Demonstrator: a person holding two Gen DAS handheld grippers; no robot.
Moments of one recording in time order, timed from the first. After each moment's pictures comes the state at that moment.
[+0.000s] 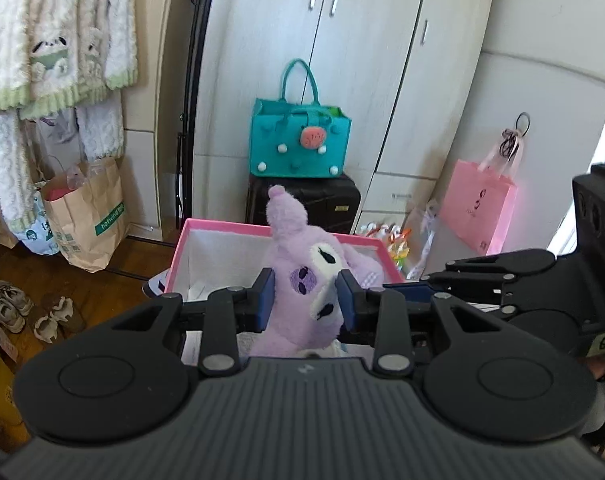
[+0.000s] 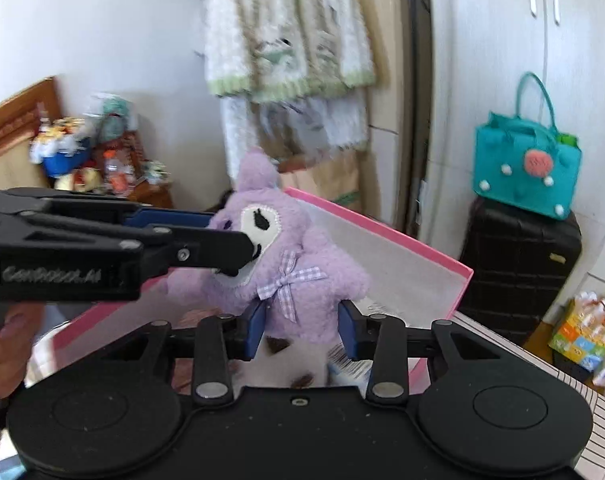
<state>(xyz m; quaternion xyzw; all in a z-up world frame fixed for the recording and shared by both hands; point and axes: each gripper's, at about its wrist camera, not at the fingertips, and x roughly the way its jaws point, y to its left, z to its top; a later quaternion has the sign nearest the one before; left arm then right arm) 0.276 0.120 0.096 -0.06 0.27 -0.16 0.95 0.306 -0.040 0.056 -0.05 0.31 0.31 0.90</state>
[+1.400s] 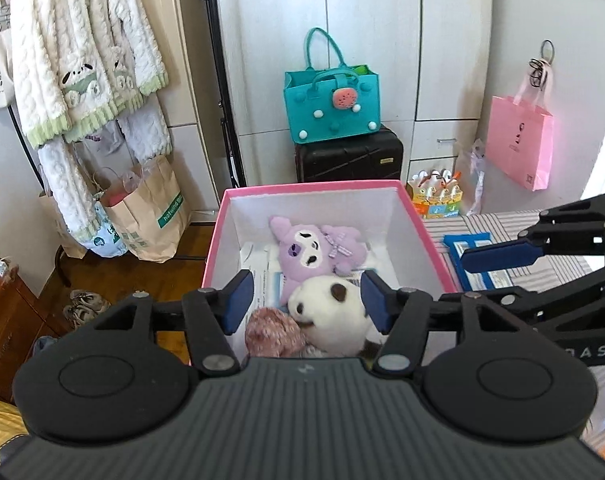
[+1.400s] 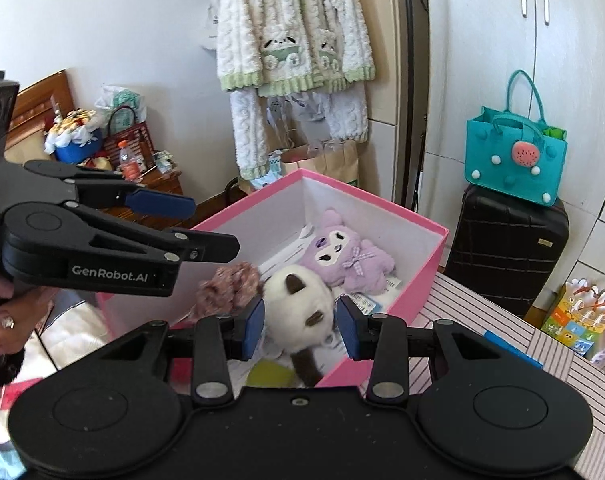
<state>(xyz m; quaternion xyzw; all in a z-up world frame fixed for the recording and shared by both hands) 0.217 0.100 0.125 0.05 0.32 -0.09 0.94 0.249 -0.067 0.077 -0.05 0.32 0.31 0.89</state>
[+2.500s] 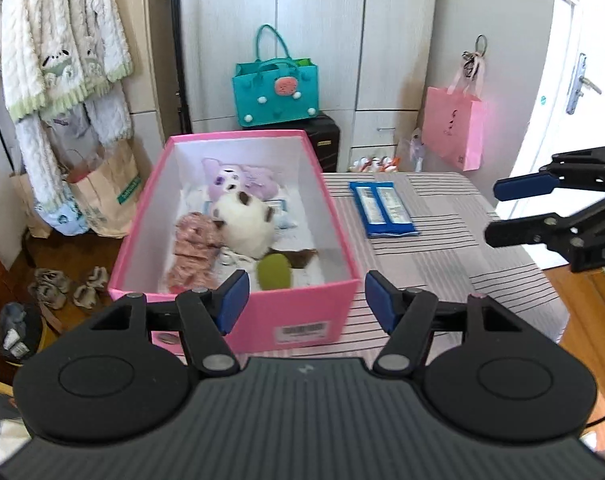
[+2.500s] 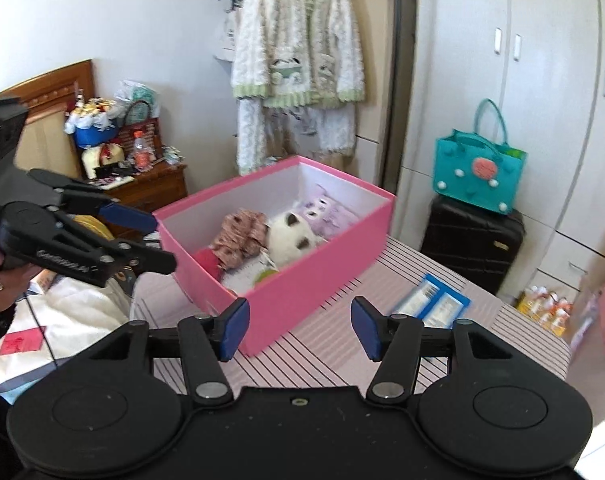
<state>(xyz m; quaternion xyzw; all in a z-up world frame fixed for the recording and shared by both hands) 0.089 0.071 0.107 0.03 0.32 -0.16 0.93 0.108 -0.149 0.096 -0.09 0.28 0.30 0.91</state>
